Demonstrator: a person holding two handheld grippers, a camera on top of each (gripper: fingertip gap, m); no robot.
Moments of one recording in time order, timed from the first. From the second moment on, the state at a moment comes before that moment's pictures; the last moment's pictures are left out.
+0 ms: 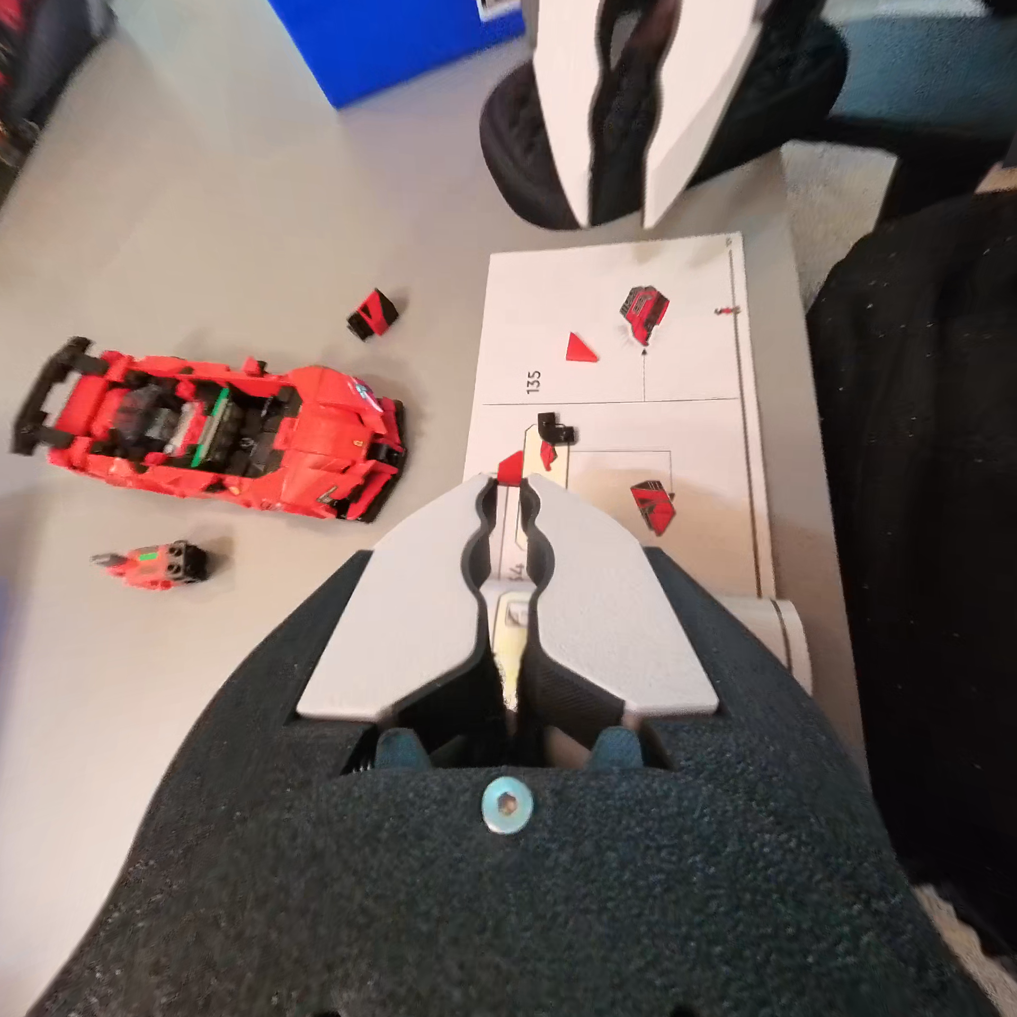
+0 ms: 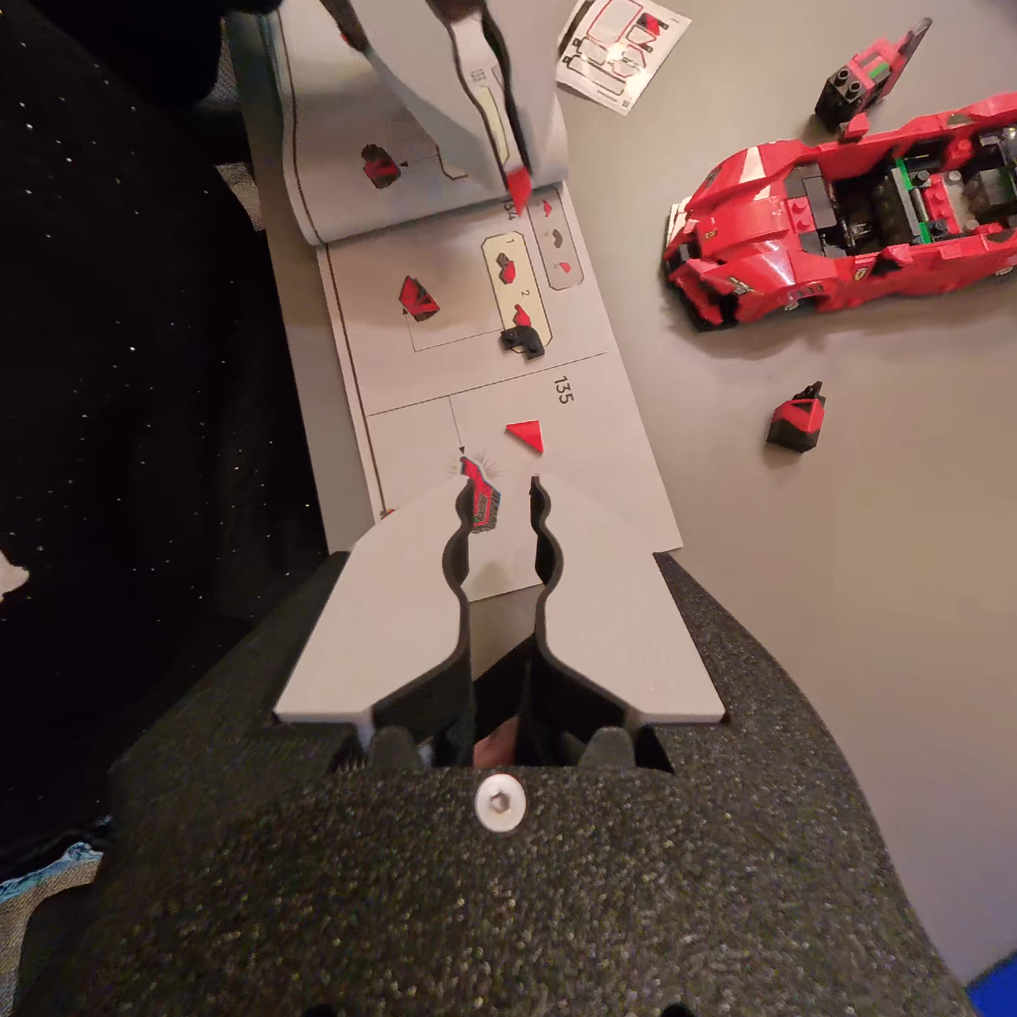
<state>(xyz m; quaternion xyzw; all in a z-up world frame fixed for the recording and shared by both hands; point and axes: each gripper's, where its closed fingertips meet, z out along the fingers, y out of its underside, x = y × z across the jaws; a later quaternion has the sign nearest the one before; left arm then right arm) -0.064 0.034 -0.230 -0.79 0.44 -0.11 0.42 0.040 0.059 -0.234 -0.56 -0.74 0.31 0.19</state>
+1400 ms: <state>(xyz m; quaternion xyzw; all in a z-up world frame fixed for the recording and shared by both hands) -0.090 0.041 -0.208 -0.82 0.33 -0.06 0.47 -0.029 0.058 -0.274 -0.43 -0.85 0.27 0.15</state>
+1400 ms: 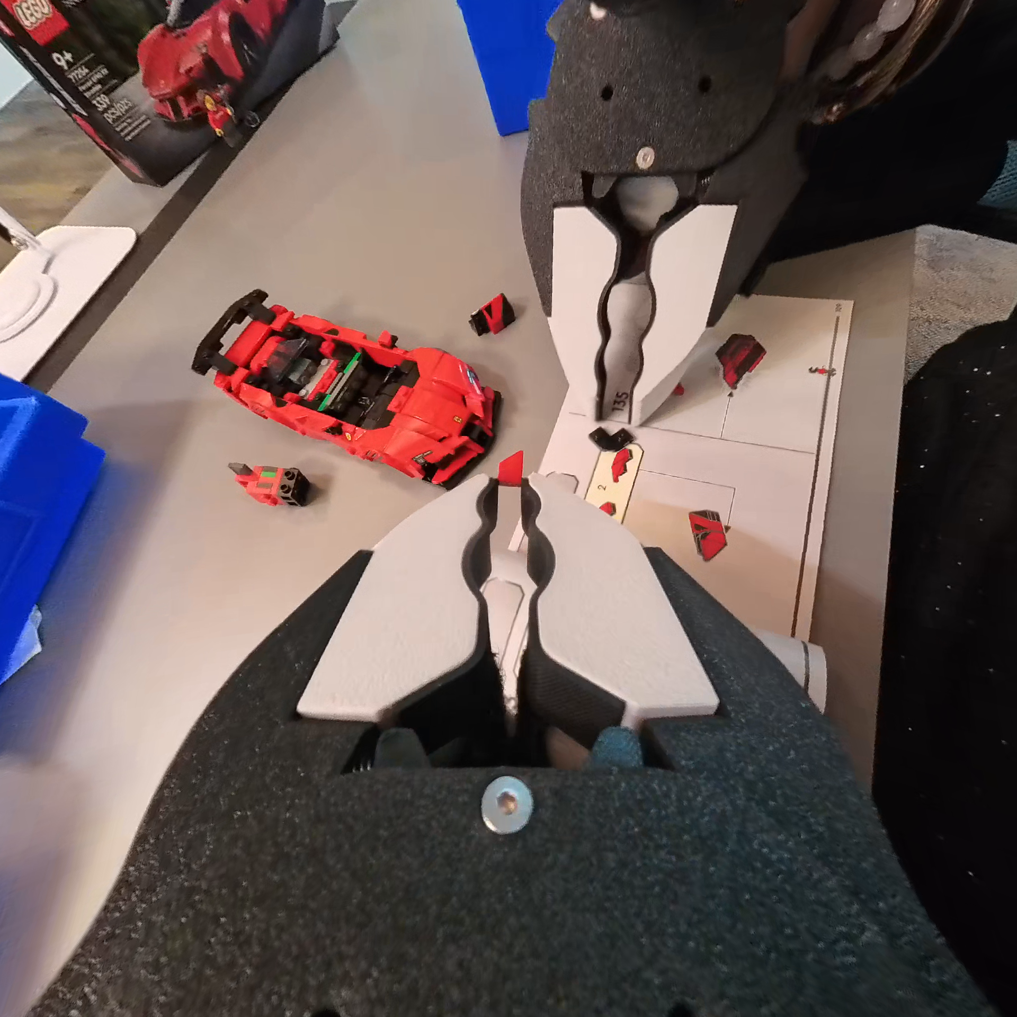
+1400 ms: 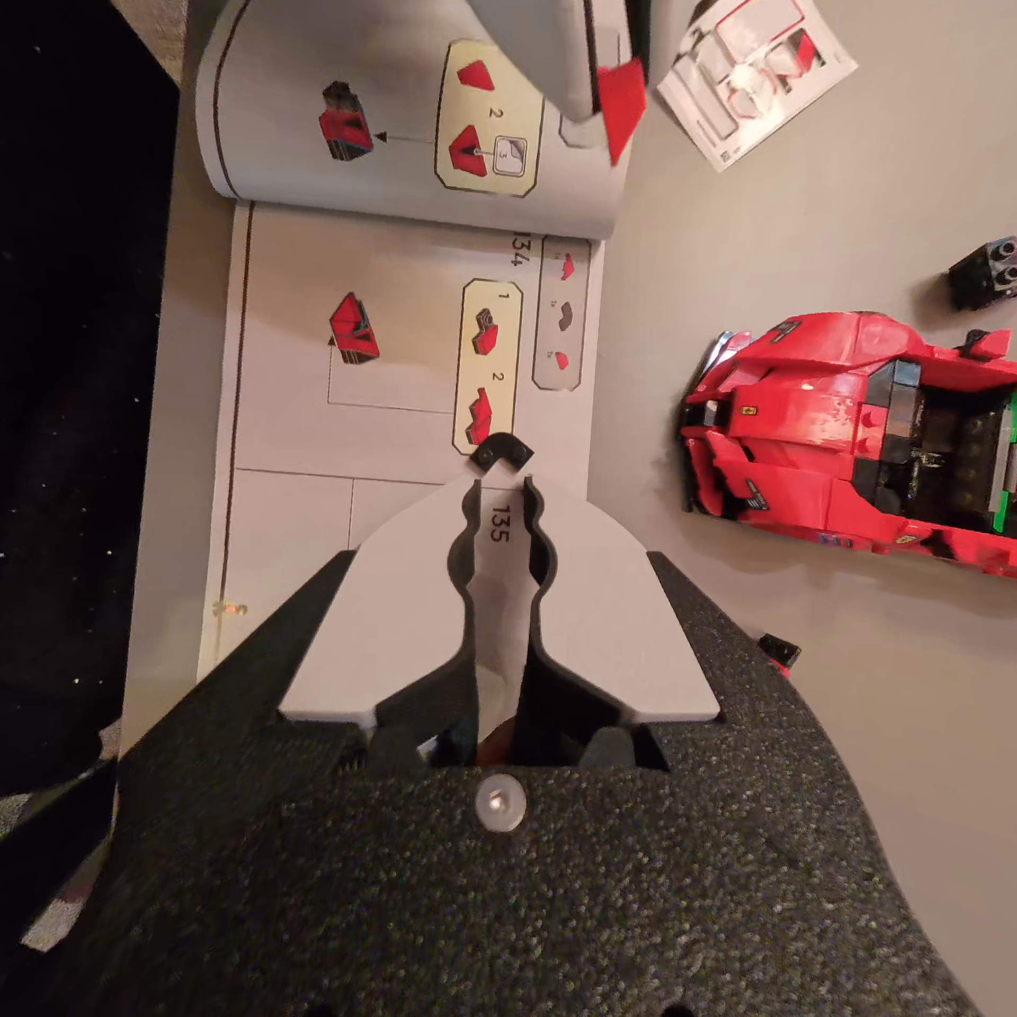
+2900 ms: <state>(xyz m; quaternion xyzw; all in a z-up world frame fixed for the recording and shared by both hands) -0.073 0.033 -0.213 -0.79 0.36 -0.10 0.49 -0.009 0.027 -0.270 -0.45 -0.83 0.32 0.09</state>
